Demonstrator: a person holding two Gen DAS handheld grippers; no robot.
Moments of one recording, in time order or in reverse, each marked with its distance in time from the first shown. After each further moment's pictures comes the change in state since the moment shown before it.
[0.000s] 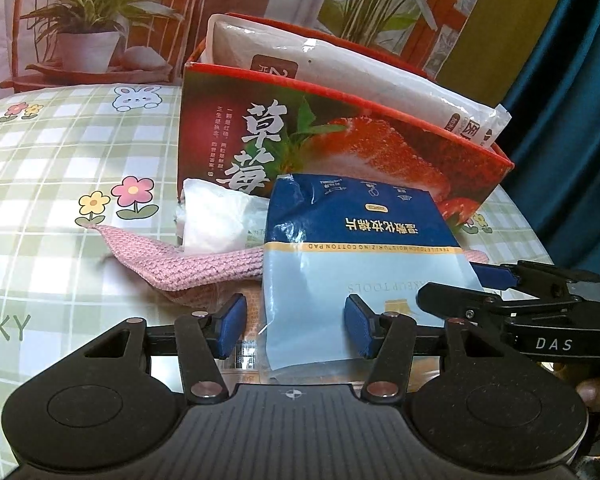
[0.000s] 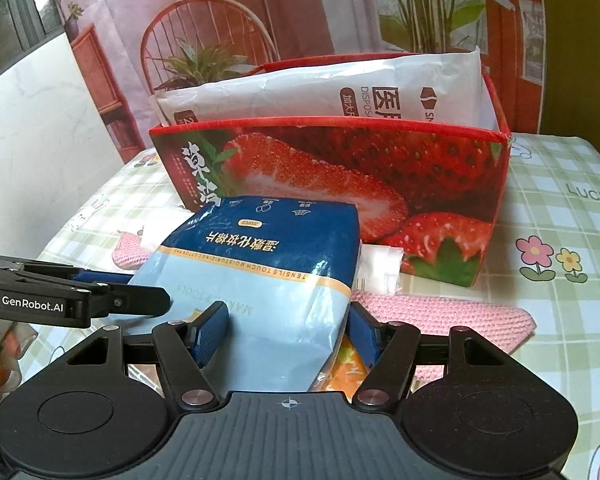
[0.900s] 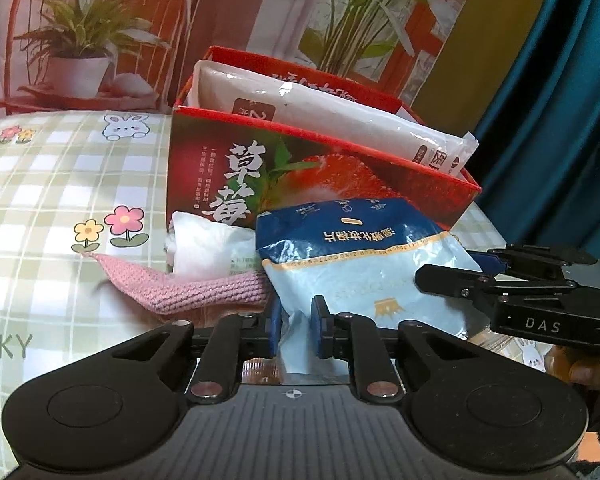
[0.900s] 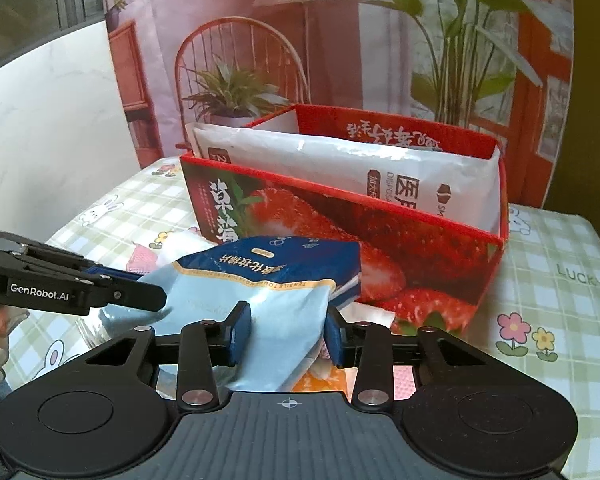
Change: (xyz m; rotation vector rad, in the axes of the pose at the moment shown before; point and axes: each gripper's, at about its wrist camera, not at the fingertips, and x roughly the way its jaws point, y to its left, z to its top) left arm -0.023 -0.003 0.007 0.010 -0.068 -0.054; right arm -0.030 0.012 0.019 -0.151 -0.068 -0.010
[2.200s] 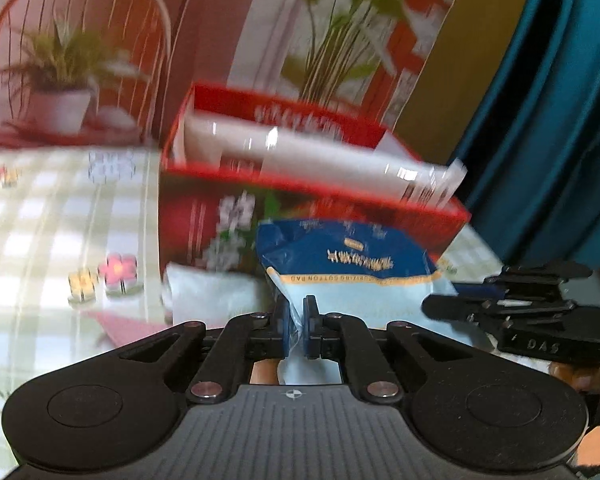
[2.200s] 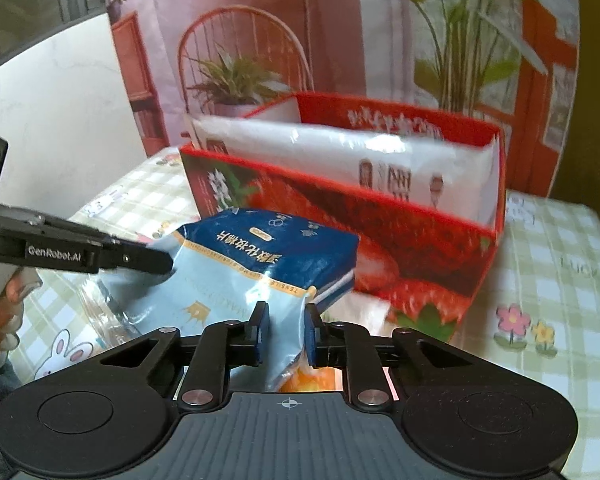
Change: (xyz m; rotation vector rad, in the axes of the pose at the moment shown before) left arm -0.008 0.001 0.029 0.059 -0.066 -0.033; right arm -0.007 -0.005 0.009 -0.029 0.024 0.026
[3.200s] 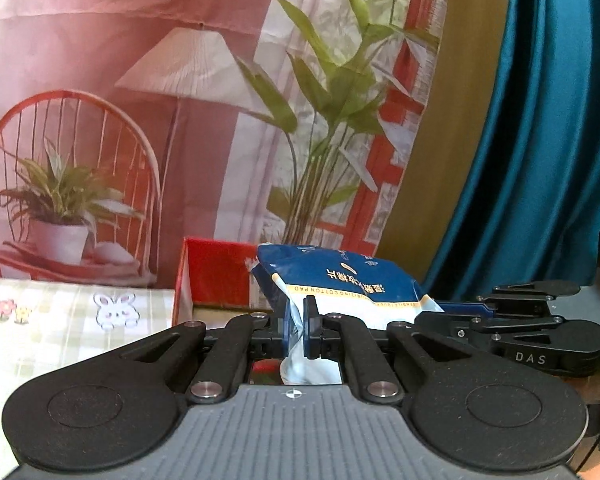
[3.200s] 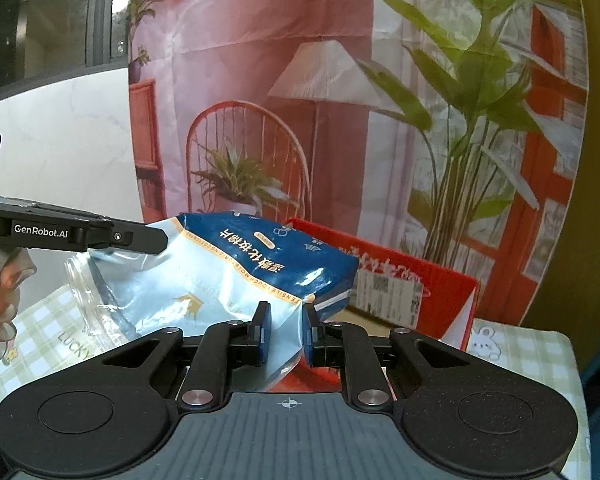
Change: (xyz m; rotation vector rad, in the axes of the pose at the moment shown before) left arm -0.035 -0.017 0.079 0.090 -0.270 0.010; right arm -0.031 -0.004 0.085 -0.098 -0.213 -0.038
